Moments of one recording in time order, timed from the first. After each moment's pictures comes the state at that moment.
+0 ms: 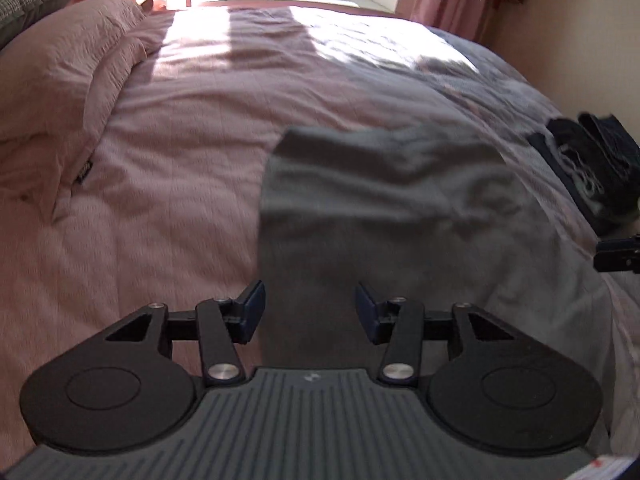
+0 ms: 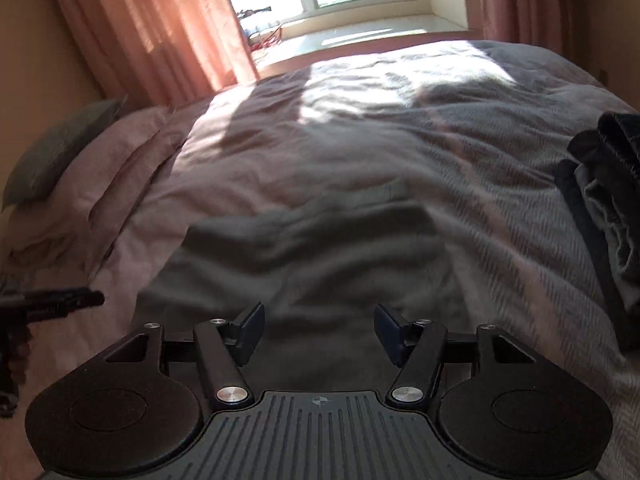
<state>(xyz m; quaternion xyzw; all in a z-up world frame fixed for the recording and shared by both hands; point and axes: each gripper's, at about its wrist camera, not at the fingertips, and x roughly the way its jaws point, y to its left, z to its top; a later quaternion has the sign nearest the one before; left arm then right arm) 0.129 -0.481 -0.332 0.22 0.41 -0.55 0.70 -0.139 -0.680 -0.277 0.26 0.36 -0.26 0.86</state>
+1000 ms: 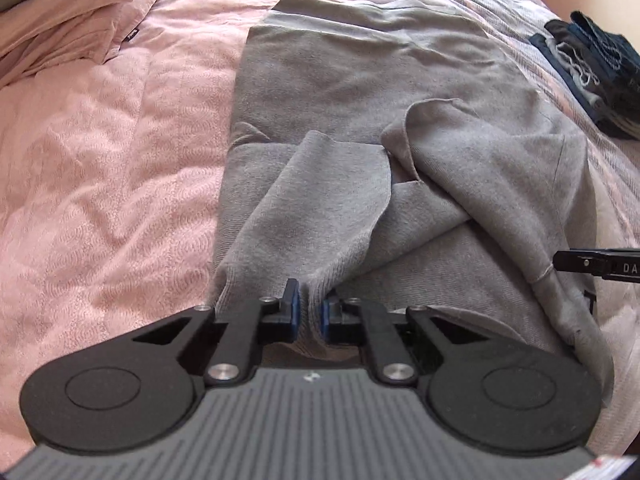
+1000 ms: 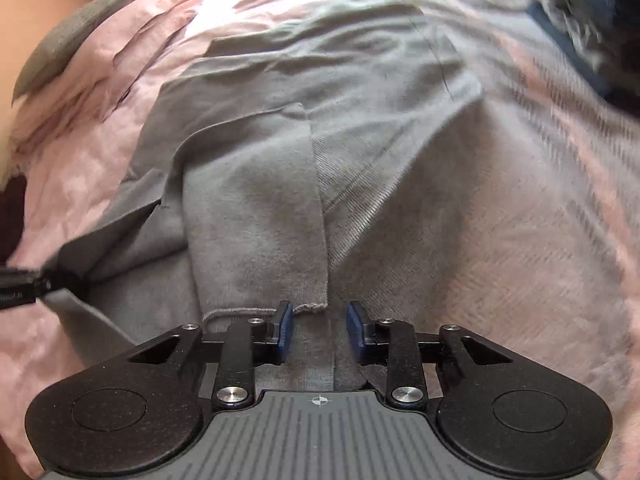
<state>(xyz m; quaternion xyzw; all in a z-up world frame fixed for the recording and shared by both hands) 0.002 -0.374 -0.347 0.26 0.47 -0.45 0.71 -0.249 -0.540 -0.370 0.33 0.44 -0.25 0.80</state>
